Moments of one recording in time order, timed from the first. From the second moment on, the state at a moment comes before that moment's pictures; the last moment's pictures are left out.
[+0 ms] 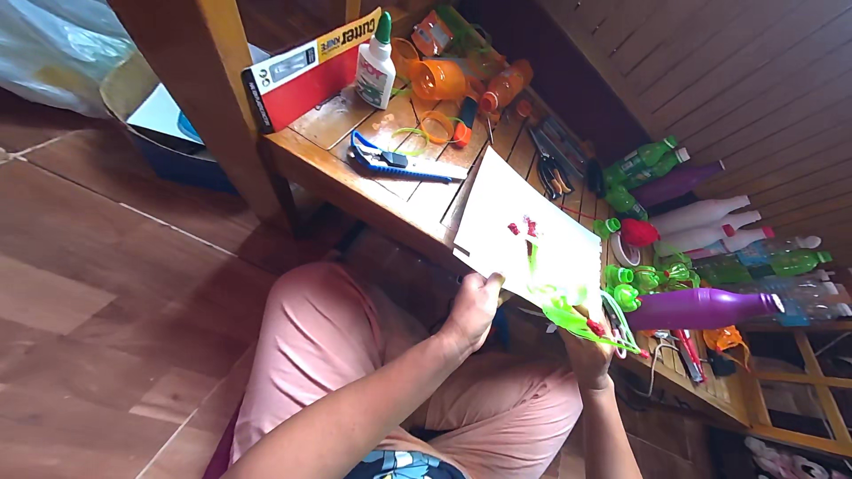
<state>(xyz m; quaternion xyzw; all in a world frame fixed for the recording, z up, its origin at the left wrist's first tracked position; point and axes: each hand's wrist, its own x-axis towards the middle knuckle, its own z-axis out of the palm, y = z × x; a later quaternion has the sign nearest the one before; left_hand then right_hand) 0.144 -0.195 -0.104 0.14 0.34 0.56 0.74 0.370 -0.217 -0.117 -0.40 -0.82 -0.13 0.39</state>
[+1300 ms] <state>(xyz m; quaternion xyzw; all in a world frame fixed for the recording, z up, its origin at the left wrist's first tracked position) 0.145 -0.194 -0.105 0.14 0.33 0.57 0.74 0.373 -0.231 -0.083 -0.49 -0.67 0.08 0.55</state>
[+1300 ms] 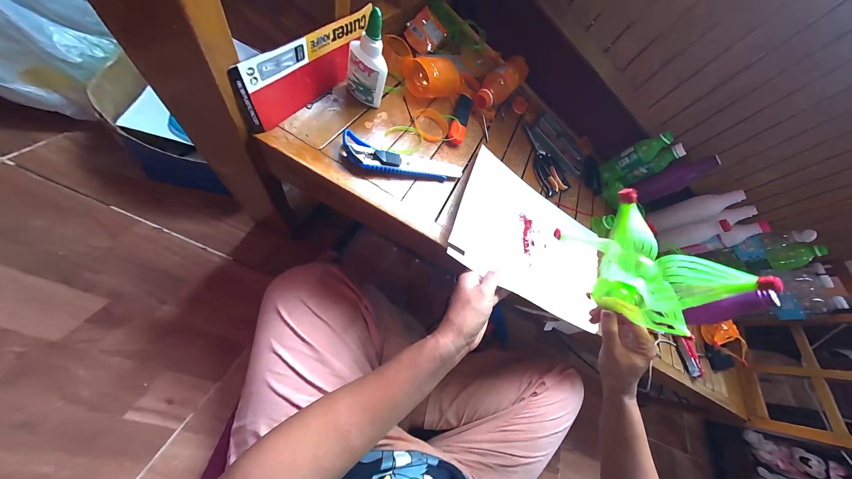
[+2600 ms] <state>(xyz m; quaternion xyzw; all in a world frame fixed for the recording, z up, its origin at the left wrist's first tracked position) 0.152 -0.189 -0.088 0.18 0.34 0.56 0.74 0.359 -0.202 -0.071 -0.49 -0.71 0.06 0.50</state>
